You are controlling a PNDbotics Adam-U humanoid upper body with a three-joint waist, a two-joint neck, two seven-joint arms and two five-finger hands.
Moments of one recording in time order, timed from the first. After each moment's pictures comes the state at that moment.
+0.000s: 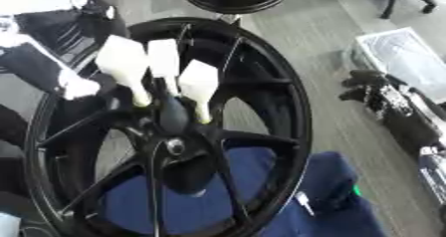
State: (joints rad) left arm -1.12 0.63 -0.45 -1.71 -0.32 0.14 -0.77; right arm 0.01 -0.48 -0.20 -1.90 -0.29 -0.05 0.19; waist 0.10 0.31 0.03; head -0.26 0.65
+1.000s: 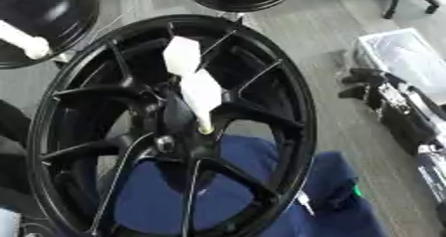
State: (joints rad) left arm -0.58 0.86 -0.01 -1.96 -0.13 0.28 -0.32; right arm 0.02 -0.48 -0.22 -1.90 -0.29 -0.05 0.17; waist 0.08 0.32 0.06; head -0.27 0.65
